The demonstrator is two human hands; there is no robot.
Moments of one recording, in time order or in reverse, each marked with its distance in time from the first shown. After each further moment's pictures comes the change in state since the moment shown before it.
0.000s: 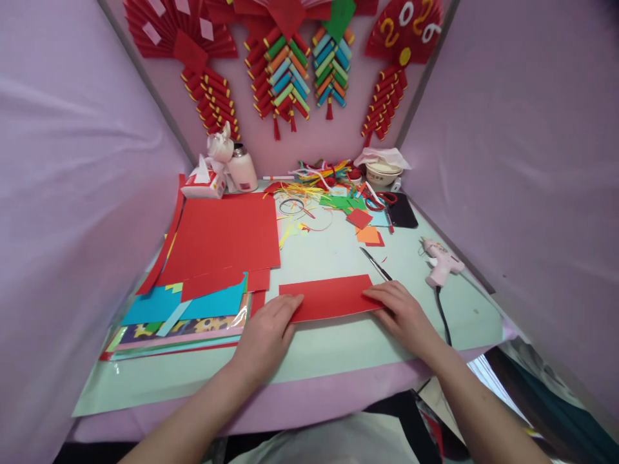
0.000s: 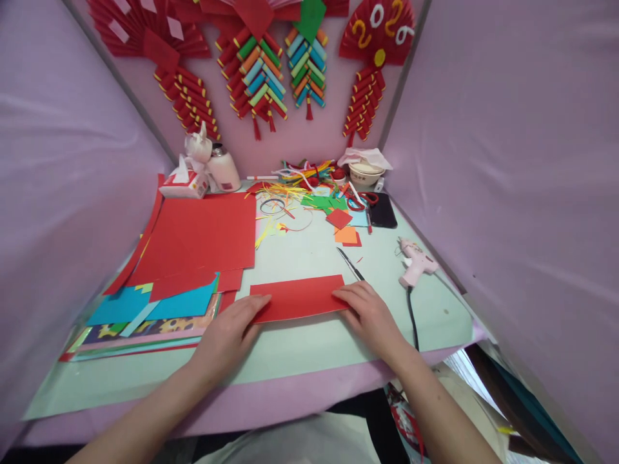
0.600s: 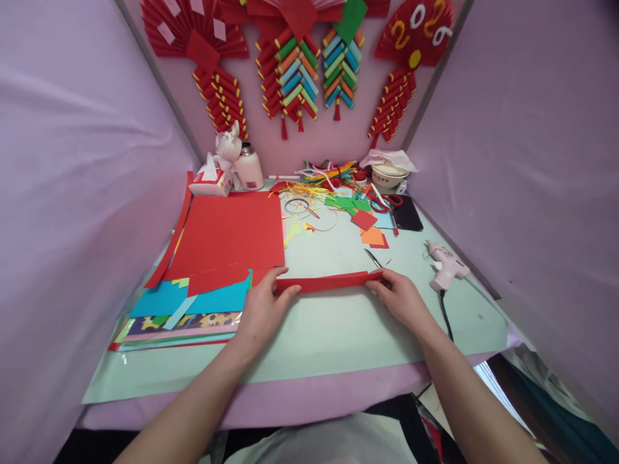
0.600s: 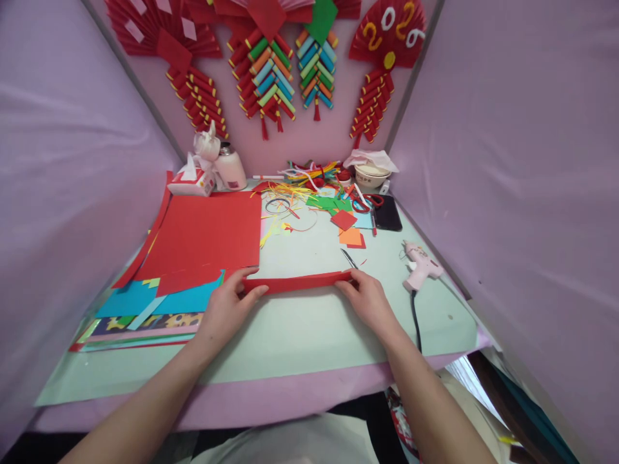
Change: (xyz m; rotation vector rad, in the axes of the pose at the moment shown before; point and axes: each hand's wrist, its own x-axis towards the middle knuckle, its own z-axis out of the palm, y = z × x) left_hand 0.036 -0.004 -0.017 -0.226 0.054 -0.565; right_hand 0.039 0.002 0.003 0.224 -0.044 0.545
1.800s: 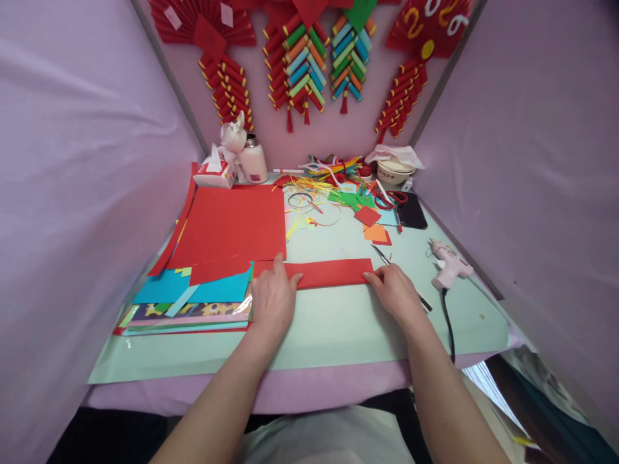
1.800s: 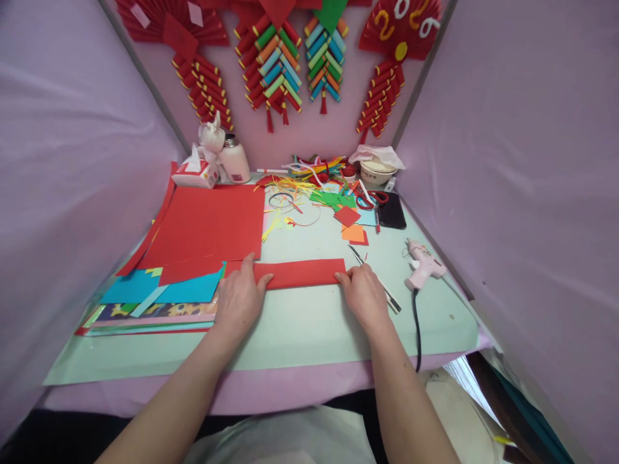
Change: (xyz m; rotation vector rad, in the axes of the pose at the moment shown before) left_hand 0.005 0.017 0.026 0.579 0.106 -0.044; right_hand 0.008 -0.013 0.010 -0.439 0.046 0.199
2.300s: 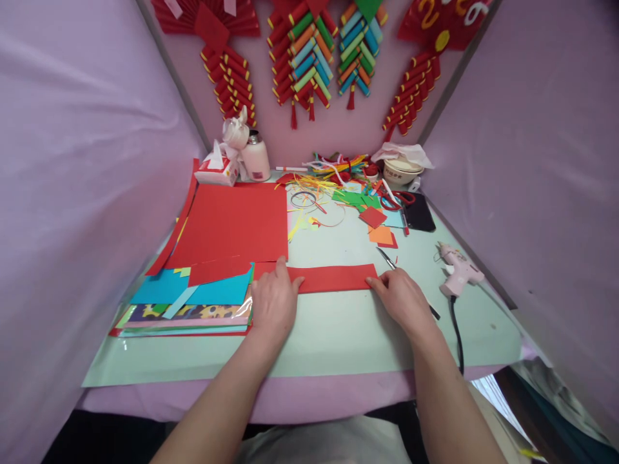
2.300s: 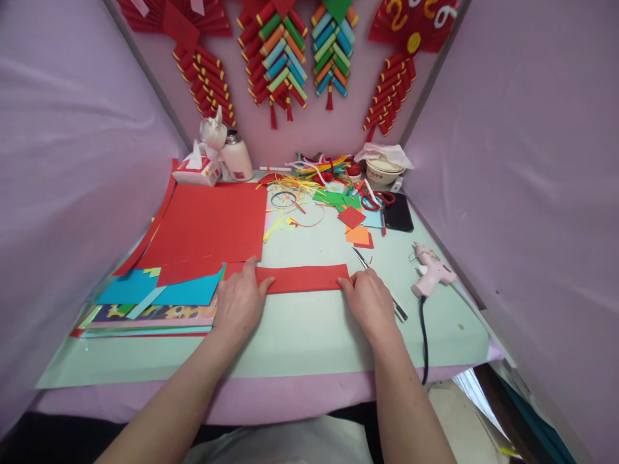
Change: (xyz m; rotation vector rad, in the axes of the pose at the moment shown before) left_hand 0.002 0.001 0.001 0.054 -0.055 0.003; right_hand -0.001 -0.003 -0.003 -0.094 -0.024 -0.017
